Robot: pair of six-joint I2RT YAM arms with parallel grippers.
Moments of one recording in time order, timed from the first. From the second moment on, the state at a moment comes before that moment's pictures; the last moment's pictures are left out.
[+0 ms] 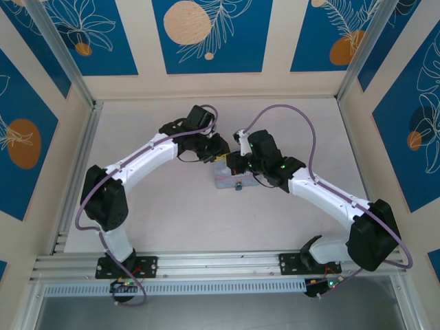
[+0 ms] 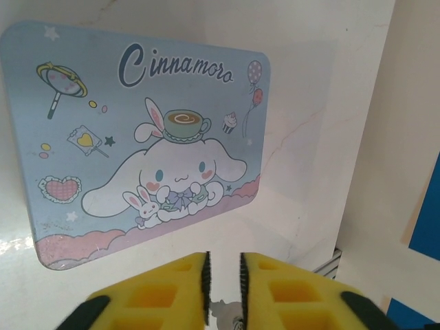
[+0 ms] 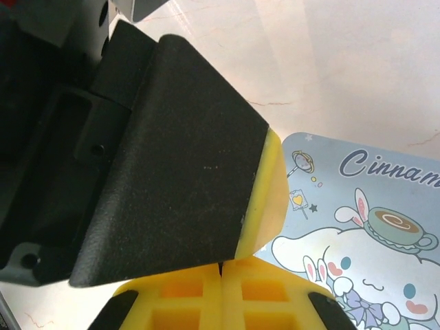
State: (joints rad) left arm -0.66 1.78 1.55 -0.69 0.39 -0.97; right arm 0.65 1.31 0.96 -0.27 -0.17 0.38
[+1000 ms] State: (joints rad) left arm -0.66 1.55 1.18 -0.14 0.16 -0.73; right arm 0.29 1.12 0.92 -0.33 -0.42 0.81
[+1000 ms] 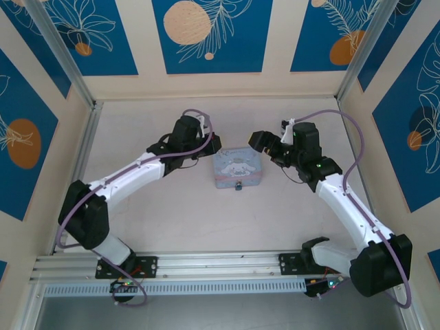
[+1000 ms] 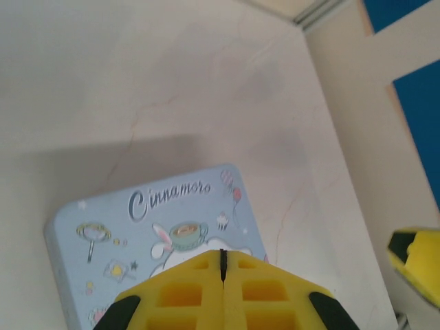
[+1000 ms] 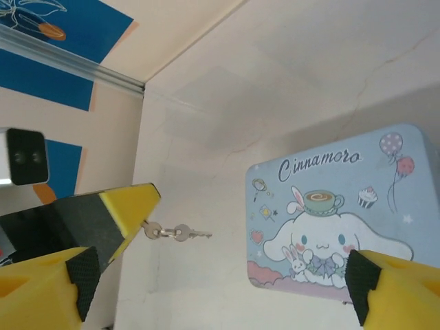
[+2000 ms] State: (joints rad) left arm -0.70 1.62 0.97 0.79 0.06 -0.78; right arm 0.40 1.43 0.67 0.79 -0.56 1.74
